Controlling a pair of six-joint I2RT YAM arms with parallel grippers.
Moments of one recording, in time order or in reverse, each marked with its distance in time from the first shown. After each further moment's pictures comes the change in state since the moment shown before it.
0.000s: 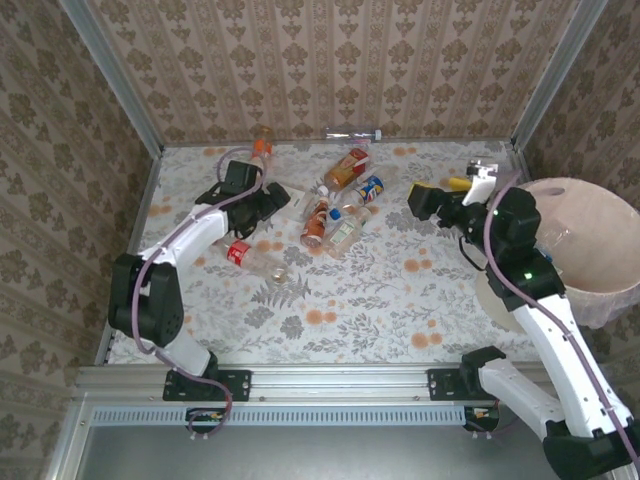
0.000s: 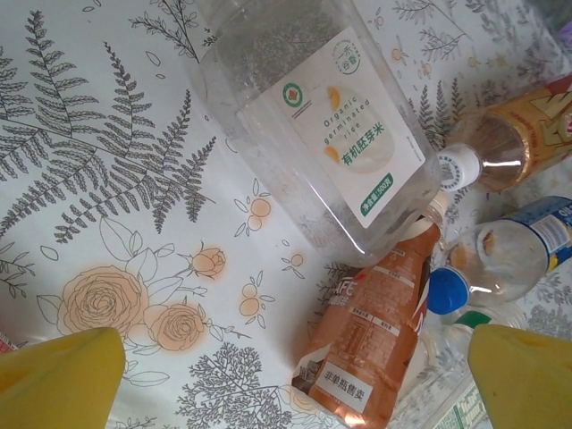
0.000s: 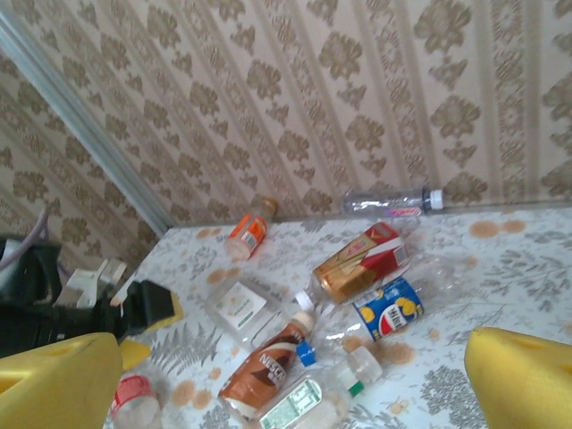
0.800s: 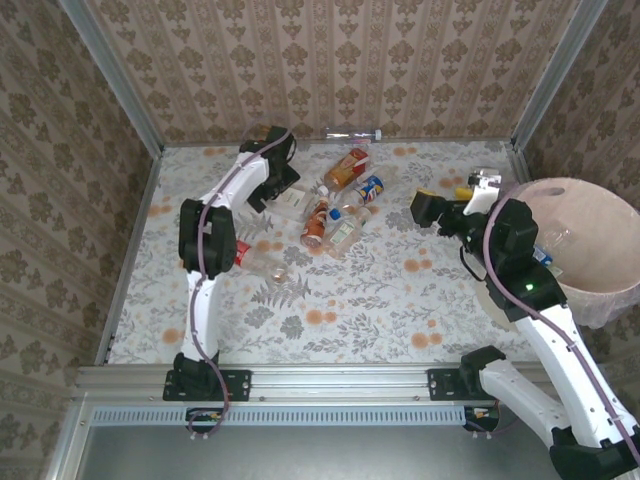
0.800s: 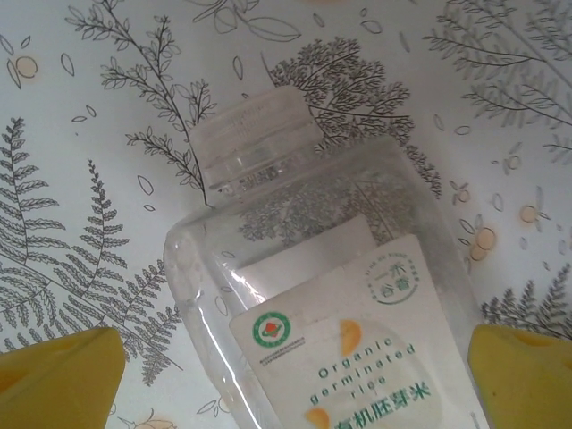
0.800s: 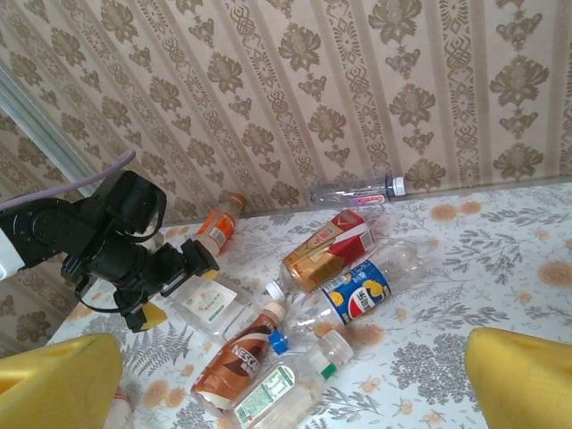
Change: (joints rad) left arm -0.036 0.675 0.858 -0.518 -0.264 -0.204; right arm 0.047 -0.069 -0.037 -0.064 0.143 0.006
